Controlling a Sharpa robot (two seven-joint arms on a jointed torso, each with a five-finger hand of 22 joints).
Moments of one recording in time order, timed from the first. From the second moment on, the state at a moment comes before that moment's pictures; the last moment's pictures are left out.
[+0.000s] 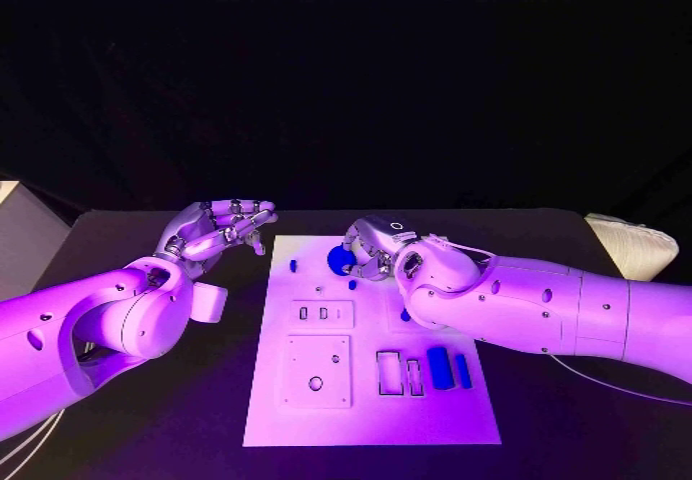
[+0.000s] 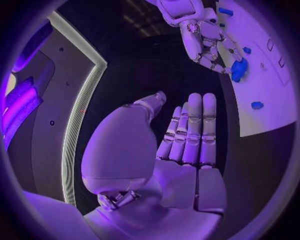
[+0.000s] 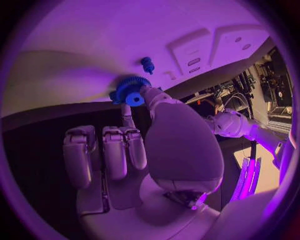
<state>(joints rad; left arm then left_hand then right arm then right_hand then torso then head) 1.22 -0.96 -0.02 1.64 -0.11 -0.34 0.43 1.38 -0.20 0.46 0.15 0.06 0.88 0.21 0.18 0.16 1.06 0.15 0.07 0.07 1.05 0.08 0.91 0.59 0.18 0.88 0.17 1.03 0.65 1.26 -0.58 -0.15 1.40 -1.61 -0.50 -0.36 1.36 -0.22 0.33 0.24 0.27 1.01 0.13 0.18 0.44 1.47 0.04 1.57 1.31 1.47 -0.03 1.56 1.31 0.01 1.47 0.08 1.57 1.31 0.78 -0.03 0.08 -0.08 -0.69</state>
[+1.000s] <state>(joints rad) 1.22 -0.96 -0.02 1.64 -0.11 -0.34 0.42 1.38 -0.20 0.46 0.15 0.06 0.88 0.21 0.17 0.16 1.06 0.15 0.07 0.07 1.05 0.08 0.91 0.59 0.18 0.88 0.17 1.03 0.65 1.26 -0.58 -0.15 1.39 -1.58 -0.49 -0.36 1.31 -0.20 0.16 0.29 0.19 0.92 0.16 0.10 0.40 1.47 0.08 1.57 1.31 1.47 0.00 1.56 1.31 0.01 1.47 0.10 1.57 1.31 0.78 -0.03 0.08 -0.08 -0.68</state>
